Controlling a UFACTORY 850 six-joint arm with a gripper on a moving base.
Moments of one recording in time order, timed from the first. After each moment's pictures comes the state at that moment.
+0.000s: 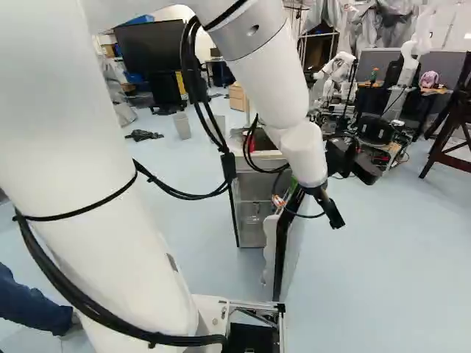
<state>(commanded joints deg) -48.3 -3.8 -37.2 17.0 -4.0 2.4</state>
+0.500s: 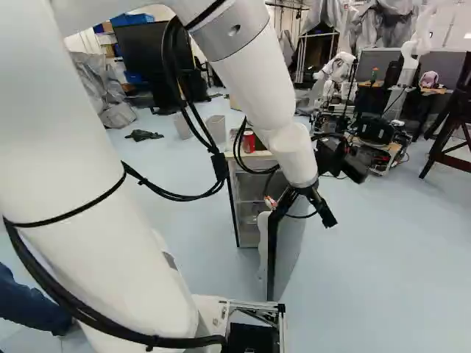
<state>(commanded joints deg) -46.1 -0.9 -34.1 17.0 -3.1 2.4</state>
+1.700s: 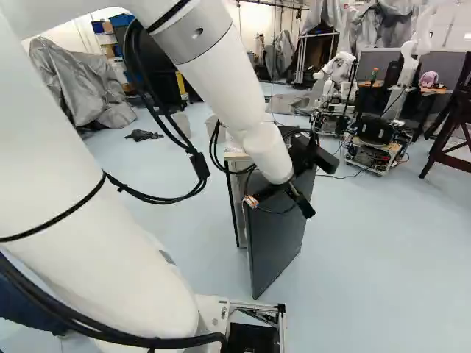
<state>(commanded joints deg) -38.0 3.6 -29.6 17.0 -1.0 2.4</state>
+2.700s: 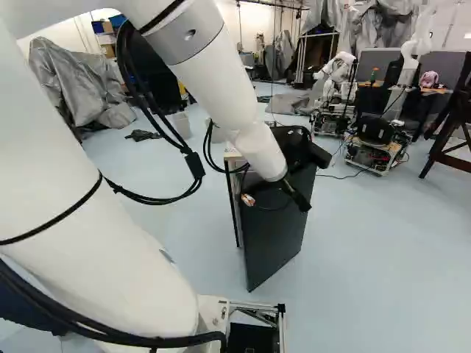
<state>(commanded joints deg) -36.3 4.6 -28.6 17.0 2.1 2.4</state>
